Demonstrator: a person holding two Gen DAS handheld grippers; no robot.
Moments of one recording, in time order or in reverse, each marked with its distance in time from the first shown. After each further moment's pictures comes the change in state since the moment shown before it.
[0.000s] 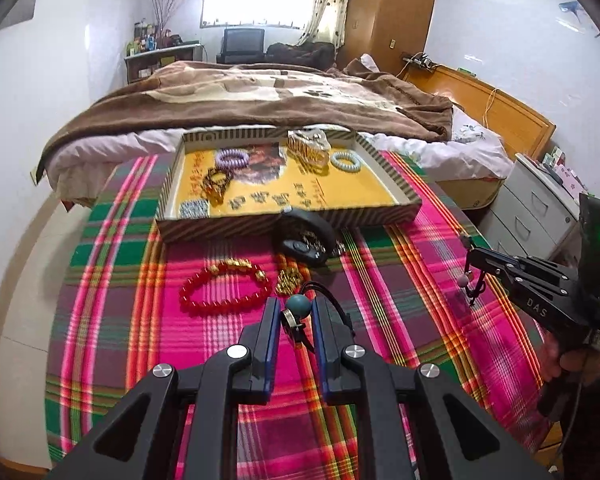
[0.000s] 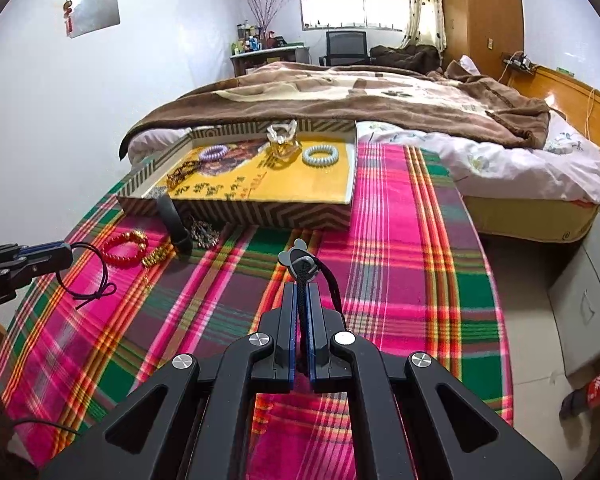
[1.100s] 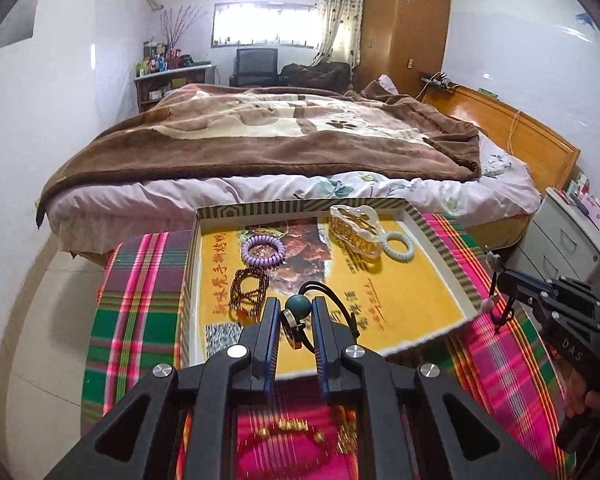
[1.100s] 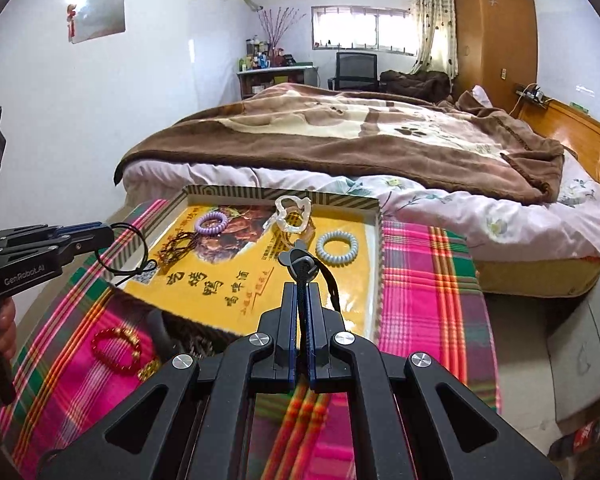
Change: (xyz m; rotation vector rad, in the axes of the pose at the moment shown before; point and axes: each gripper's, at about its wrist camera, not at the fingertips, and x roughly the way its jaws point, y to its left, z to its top) left arm 0.074 0.043 0.117 -0.002 -0.063 0.052; right arm 0.063 0.018 0.101 -0.042 -0.038 -0.008
